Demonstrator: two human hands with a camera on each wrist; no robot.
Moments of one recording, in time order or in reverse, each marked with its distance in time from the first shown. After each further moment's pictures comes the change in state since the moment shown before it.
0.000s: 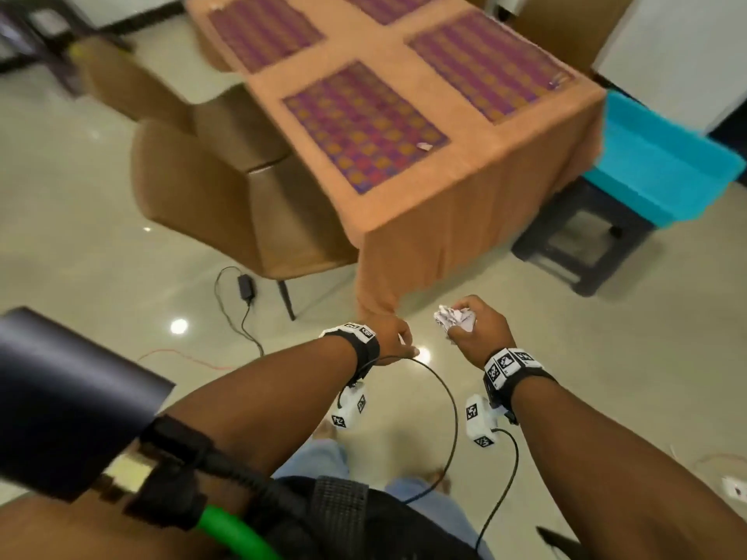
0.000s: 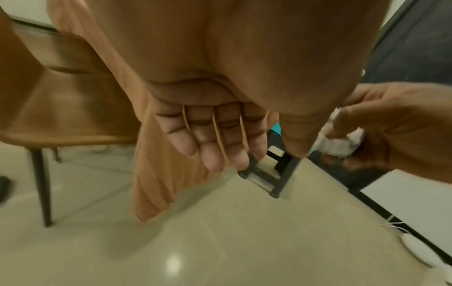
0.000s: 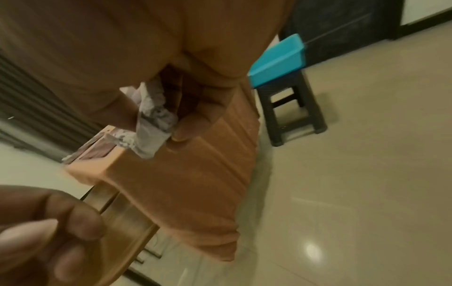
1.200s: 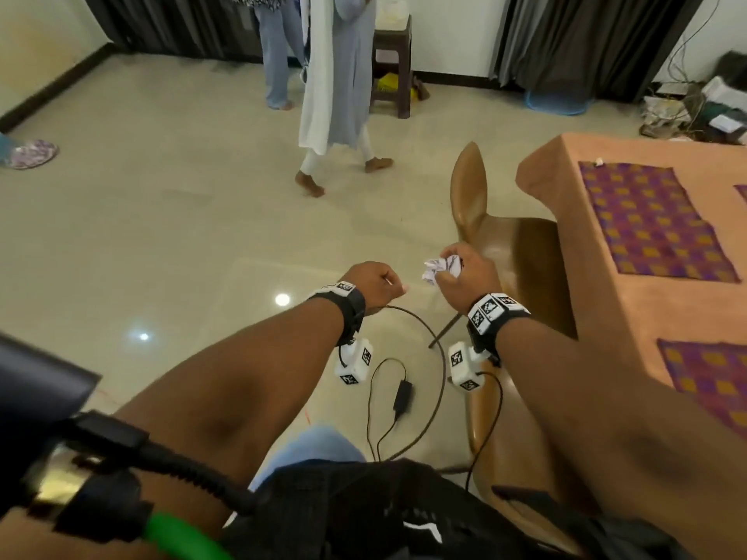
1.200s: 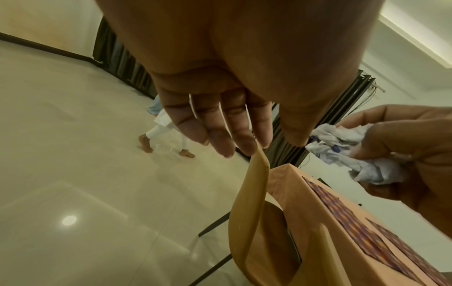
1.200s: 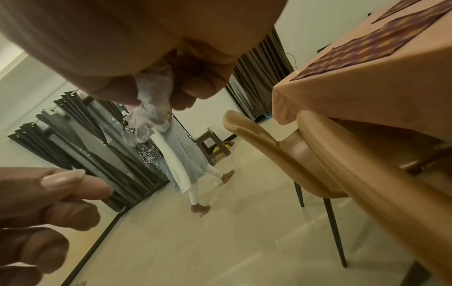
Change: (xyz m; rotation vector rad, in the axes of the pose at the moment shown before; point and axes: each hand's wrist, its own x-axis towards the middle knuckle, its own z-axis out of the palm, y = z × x) left_hand -0.139 -0.695 -0.458 -0.656 0.831 -0.401; right_hand 0.281 -0.742 0.500 -0.162 -0.283 -0.666
